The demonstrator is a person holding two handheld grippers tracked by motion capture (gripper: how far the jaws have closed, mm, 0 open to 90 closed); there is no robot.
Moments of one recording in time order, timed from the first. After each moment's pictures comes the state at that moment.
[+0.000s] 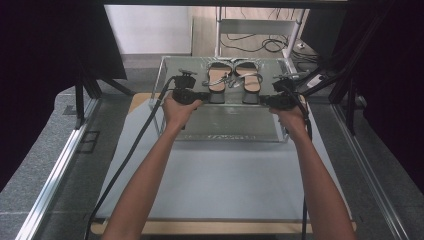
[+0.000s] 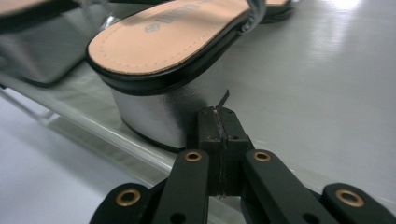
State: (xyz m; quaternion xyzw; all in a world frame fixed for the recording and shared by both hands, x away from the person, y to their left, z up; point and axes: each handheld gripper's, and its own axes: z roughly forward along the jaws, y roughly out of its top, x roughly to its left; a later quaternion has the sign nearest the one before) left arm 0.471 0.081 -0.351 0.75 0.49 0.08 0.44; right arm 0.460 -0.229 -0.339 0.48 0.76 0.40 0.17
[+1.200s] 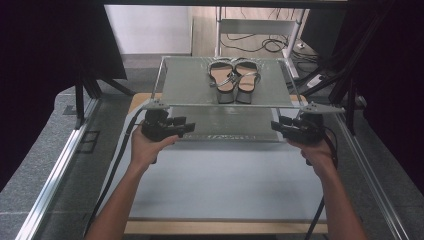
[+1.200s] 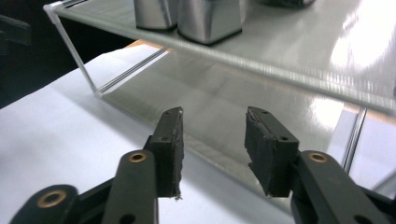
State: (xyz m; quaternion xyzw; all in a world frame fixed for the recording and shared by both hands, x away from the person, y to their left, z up) left arm 0.351 0.146 -0.361 0.77 0.38 0.08 0.50; right arm 0.358 -0.282 -0.358 0.40 0.76 0.48 0.19
